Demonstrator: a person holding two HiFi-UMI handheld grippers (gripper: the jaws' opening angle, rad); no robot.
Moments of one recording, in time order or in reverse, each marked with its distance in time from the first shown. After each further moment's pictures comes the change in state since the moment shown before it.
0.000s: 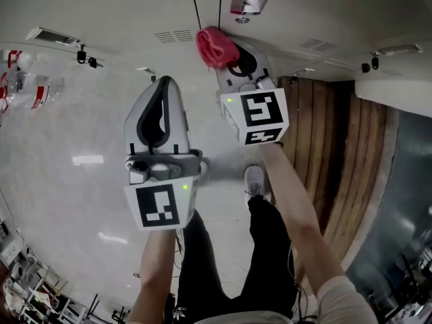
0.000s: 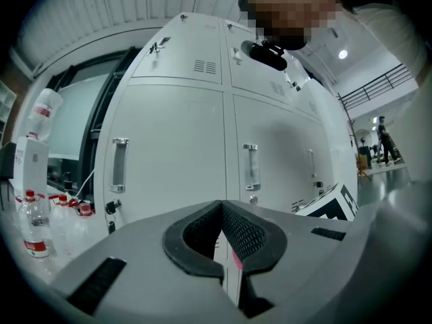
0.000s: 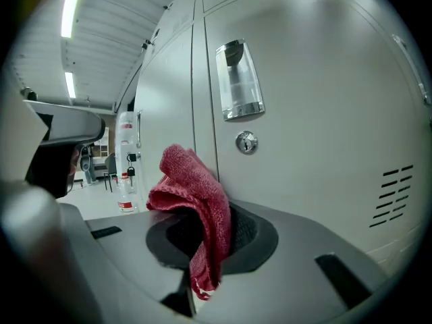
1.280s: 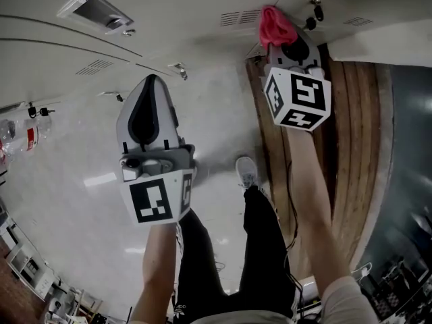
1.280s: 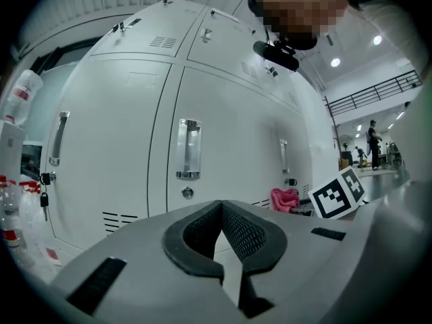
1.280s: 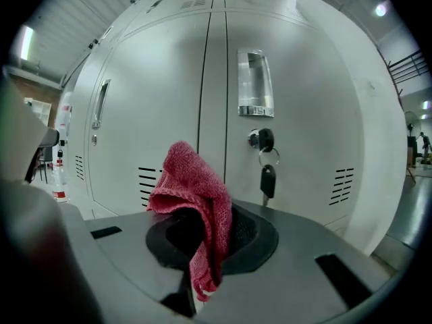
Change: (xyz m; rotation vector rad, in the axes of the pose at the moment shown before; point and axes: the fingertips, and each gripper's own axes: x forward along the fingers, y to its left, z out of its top) left arm 0.053 -0.122 -0.020 0.007 0.005 -0.157; right arm -0.142 -0.243 -0.027 -0.011 0.023 -0.499
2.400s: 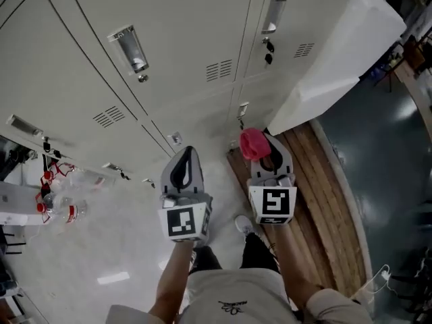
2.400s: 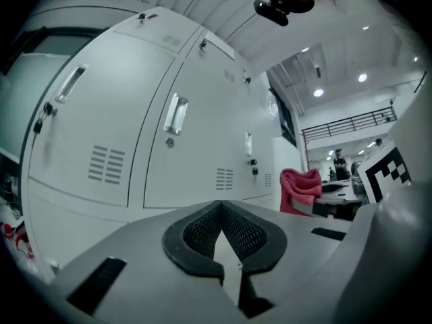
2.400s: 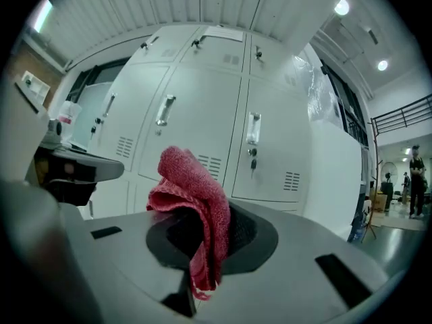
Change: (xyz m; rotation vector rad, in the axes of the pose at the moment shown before) left arm -0.051 -0.037 -0.109 -0.023 -0.061 -0.247; right arm -0.159 0.076 -0.064 -0.146 -0.136 -0.163
